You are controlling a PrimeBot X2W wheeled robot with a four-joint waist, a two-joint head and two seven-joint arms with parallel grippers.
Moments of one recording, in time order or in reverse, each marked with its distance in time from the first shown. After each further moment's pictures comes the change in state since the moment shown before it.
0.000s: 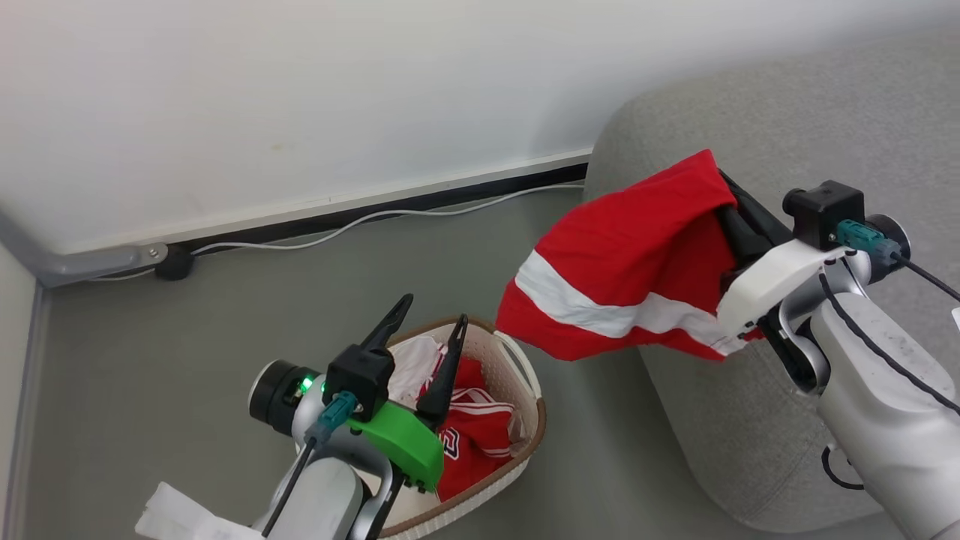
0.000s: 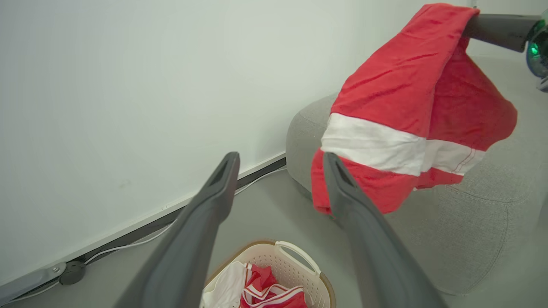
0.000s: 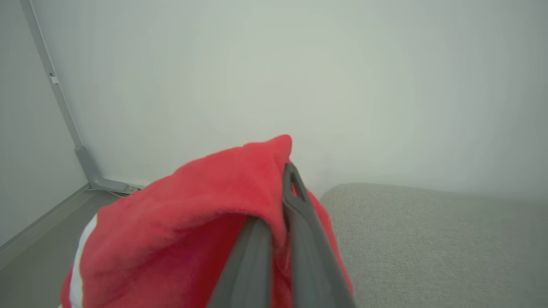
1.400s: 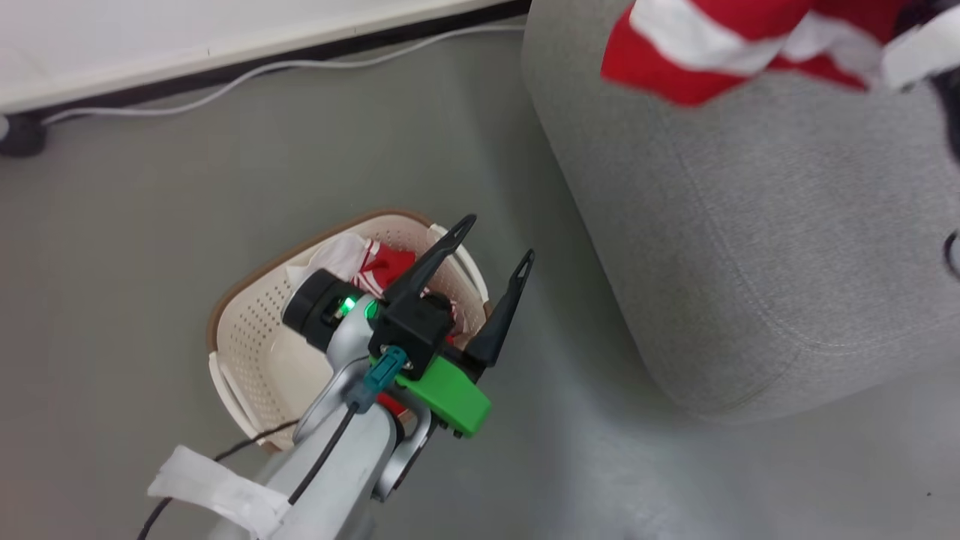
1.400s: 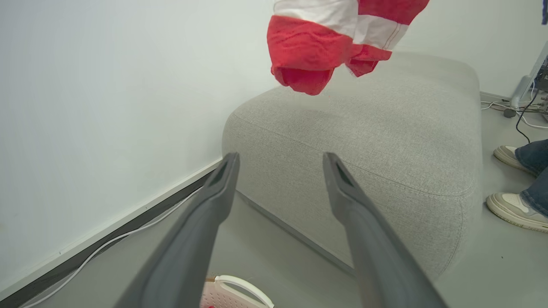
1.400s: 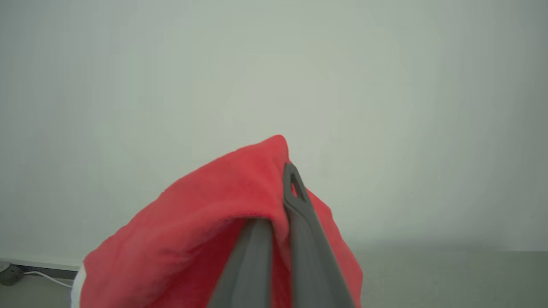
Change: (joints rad) left arm -0.128 -0.004 -0.075 -0.131 0.081 -0.022 0.036; right arm -0.298 -0.143 -0.176 -0.139 0.052 -0.019 0.057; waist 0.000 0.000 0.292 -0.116
